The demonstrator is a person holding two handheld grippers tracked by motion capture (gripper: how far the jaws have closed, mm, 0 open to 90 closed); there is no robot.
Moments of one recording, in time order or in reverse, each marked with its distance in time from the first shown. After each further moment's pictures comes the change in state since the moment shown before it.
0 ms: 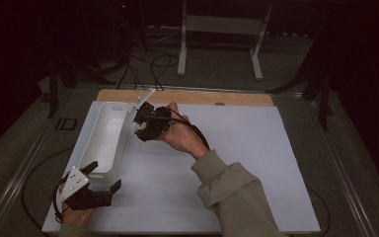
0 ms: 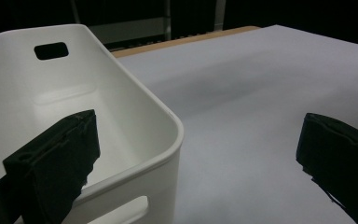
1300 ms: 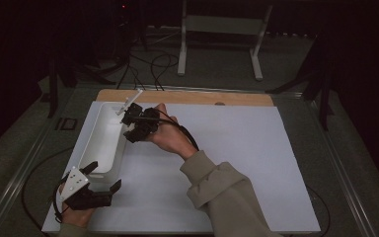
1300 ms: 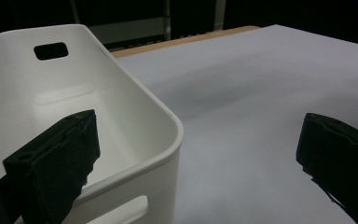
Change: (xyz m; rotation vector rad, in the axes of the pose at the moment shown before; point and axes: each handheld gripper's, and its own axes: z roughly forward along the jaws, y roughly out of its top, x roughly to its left) left arm 0.000 0.000 0.000 0.000 -0.001 0.000; right arm 0.013 0.018 0.019 -0.014 0.034 0.005
